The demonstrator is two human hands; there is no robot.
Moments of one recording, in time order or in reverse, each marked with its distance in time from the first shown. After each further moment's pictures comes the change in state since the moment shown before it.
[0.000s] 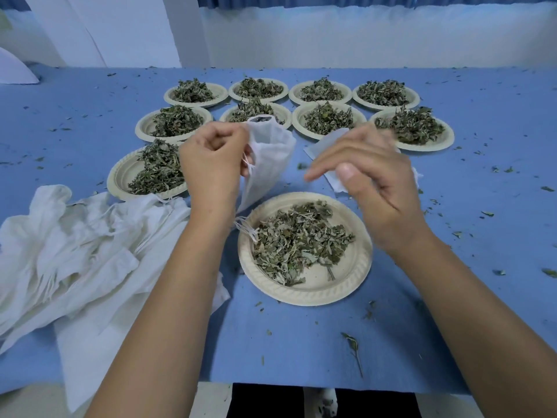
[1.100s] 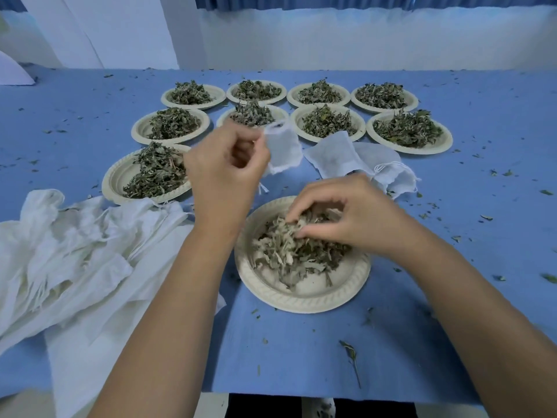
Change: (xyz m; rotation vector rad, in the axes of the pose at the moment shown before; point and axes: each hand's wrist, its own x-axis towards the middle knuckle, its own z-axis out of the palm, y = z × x) left_hand -0.008 -0.011 0.000 0.357 -0.057 0.586; right_hand 0.001 0.000 -0.001 0.134 -0.470 0.255
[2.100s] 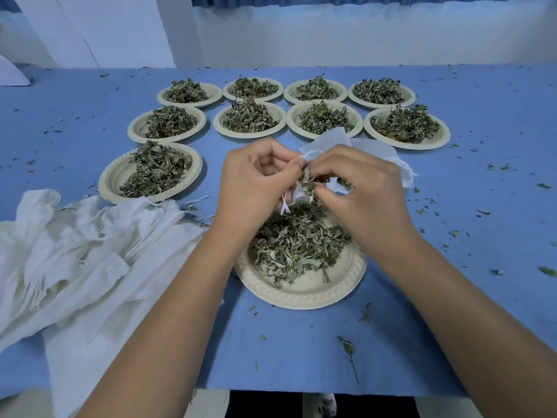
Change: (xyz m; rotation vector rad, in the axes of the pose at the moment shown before) left_hand -0.011 0.020 0.011 -0.384 -0.383 -0.396; right_hand 0.000 0.009 0.008 -0.326 0.562 -0.179
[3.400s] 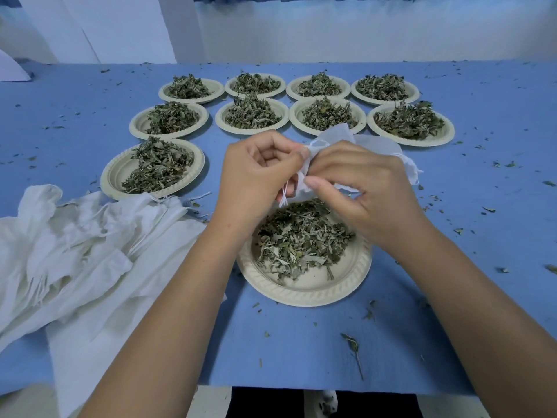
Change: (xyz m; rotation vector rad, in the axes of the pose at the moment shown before) left_hand 0.002 0.006 -0.002 -0.103 -0.014 -0.076; right_hand 0.002 0.004 -0.004 0.073 -0.101 -0.143
